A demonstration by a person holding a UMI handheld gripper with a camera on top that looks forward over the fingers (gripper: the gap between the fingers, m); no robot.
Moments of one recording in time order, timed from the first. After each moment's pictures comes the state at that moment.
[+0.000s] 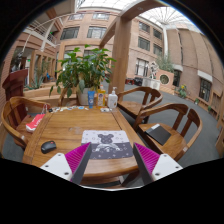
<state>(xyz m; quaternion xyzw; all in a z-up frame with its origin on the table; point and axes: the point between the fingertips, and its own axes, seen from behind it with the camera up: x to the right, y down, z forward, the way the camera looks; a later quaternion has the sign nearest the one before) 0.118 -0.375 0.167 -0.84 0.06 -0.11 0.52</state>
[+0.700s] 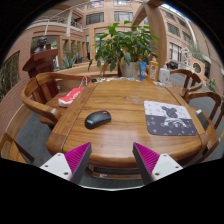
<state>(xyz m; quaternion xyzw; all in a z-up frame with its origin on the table) -0.100 -0.361 0.015 -0.90 -0.06 0.04 0.43</state>
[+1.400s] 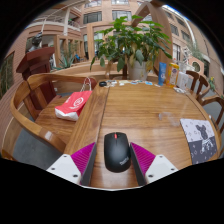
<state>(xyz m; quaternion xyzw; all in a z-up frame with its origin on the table) -0.223 -0.195 -0.015 -0.90 -0.04 0.04 0.43</state>
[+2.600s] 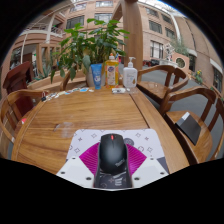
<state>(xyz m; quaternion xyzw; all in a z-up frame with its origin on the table) 0.135 -0.166 0.006 -0.89 0.03 -0.01 0.45</state>
